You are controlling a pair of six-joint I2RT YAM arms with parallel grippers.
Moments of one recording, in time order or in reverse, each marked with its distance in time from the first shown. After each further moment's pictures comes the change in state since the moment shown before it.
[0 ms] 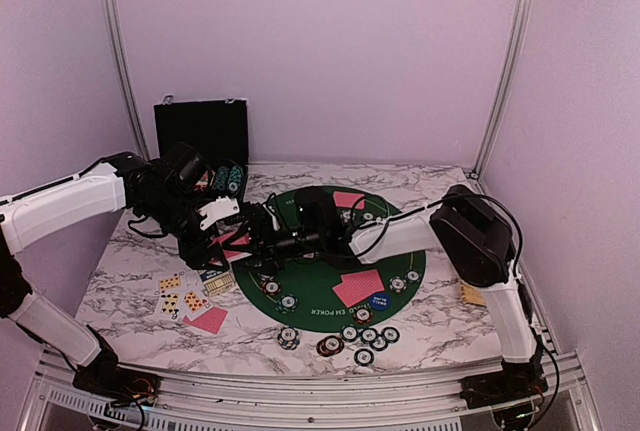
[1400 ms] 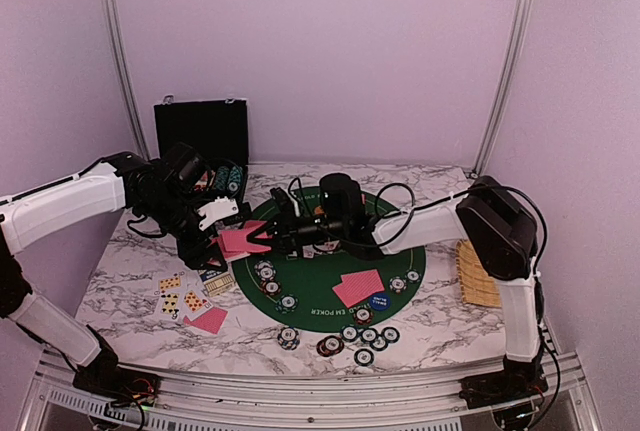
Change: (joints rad) left arm 0.000 0.000 0.000 -0.007 -0.017 0.000; right arm -0.067 -0.137 -0.137 0.047 -0.031 -0.002
